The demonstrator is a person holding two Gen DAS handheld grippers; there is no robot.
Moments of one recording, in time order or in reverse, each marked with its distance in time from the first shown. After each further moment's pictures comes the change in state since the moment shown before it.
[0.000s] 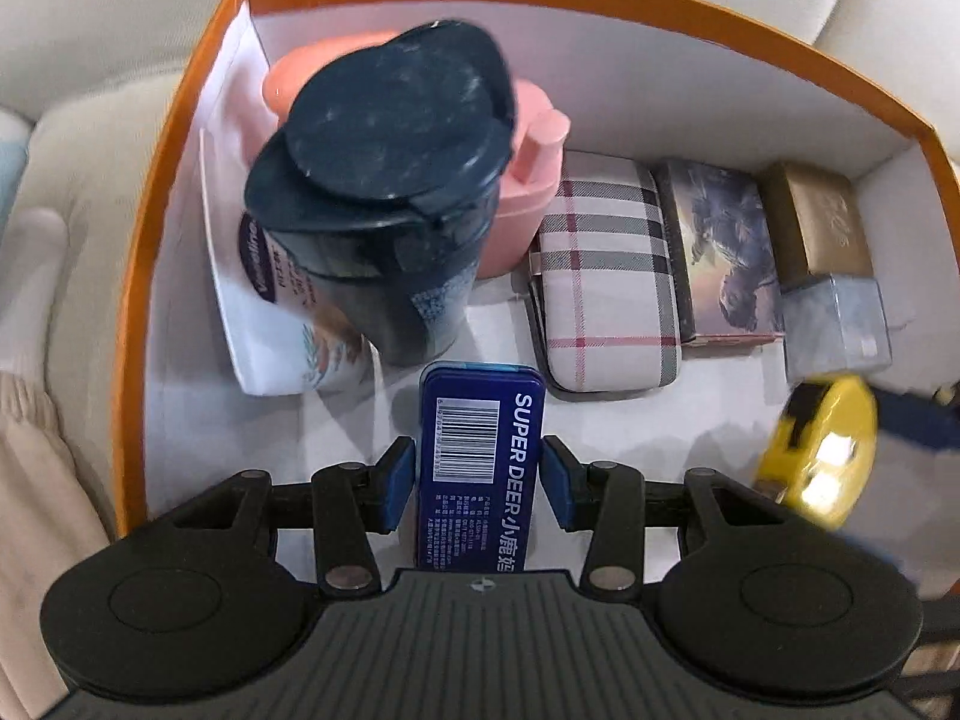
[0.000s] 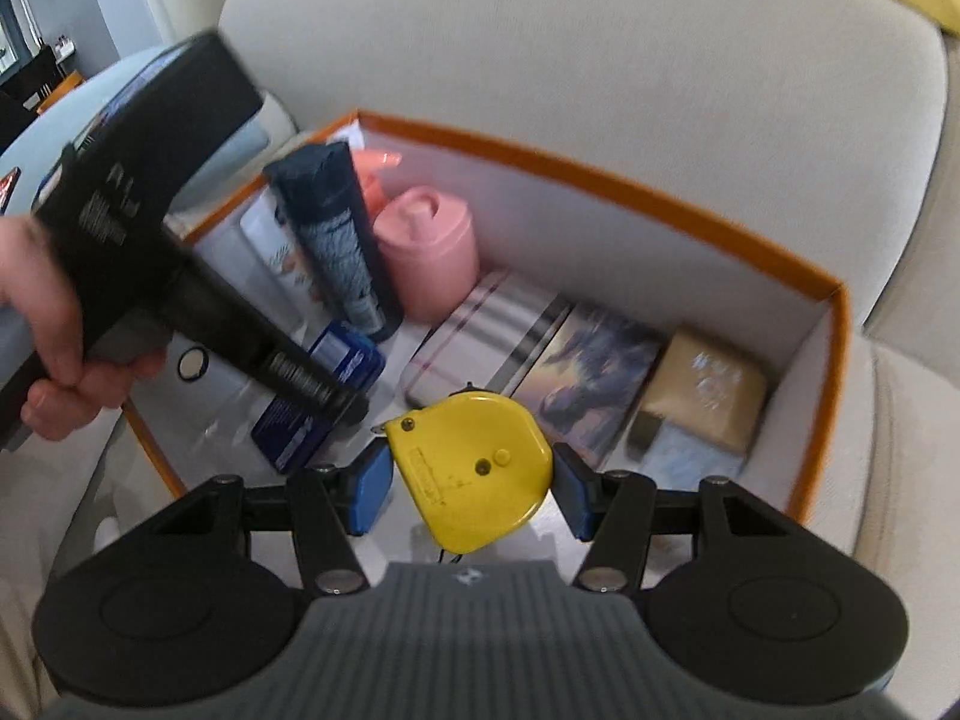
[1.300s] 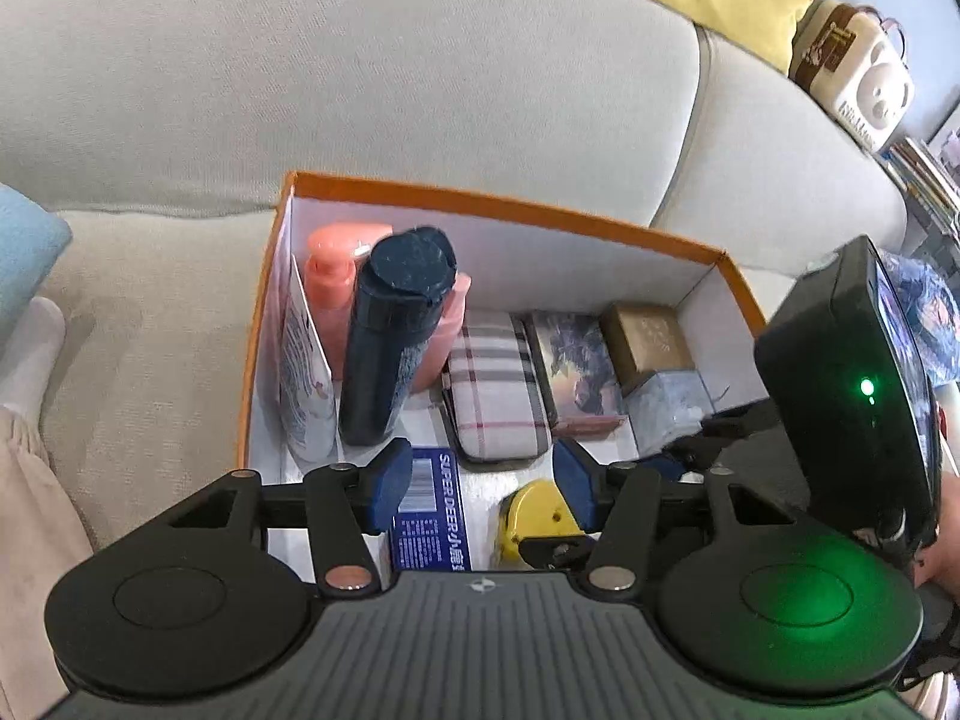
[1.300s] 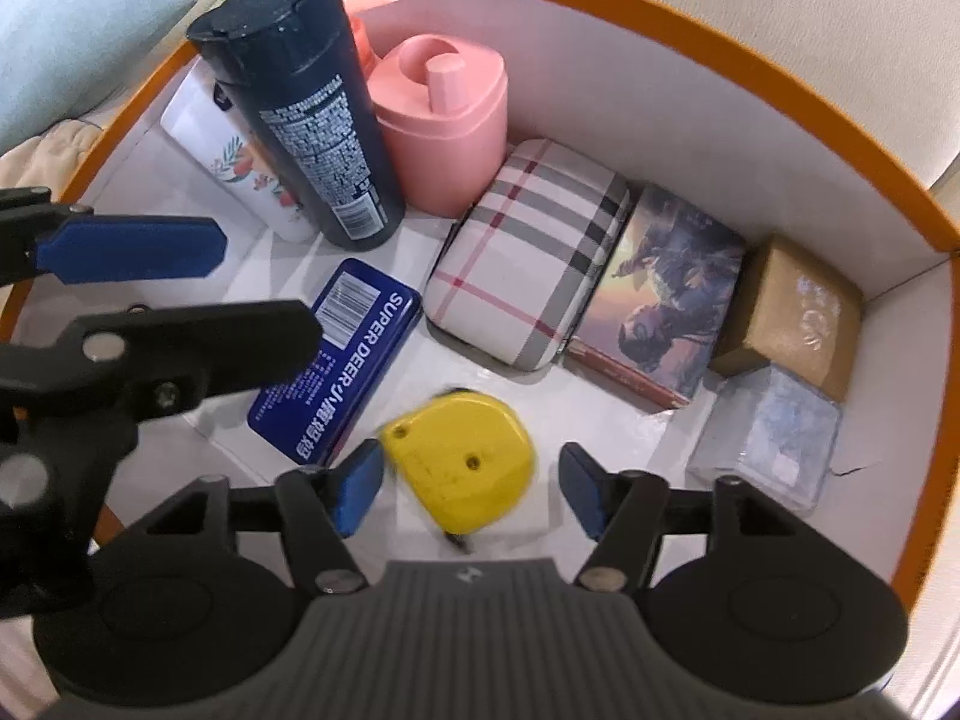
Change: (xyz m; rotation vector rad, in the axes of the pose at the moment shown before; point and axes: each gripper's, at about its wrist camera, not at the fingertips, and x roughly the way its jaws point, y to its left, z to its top) left arm -0.087 0.029 -0.054 0.055 -0.447 -0.240; right arm 0.067 0.039 0.028 0.063 0.345 -0.130
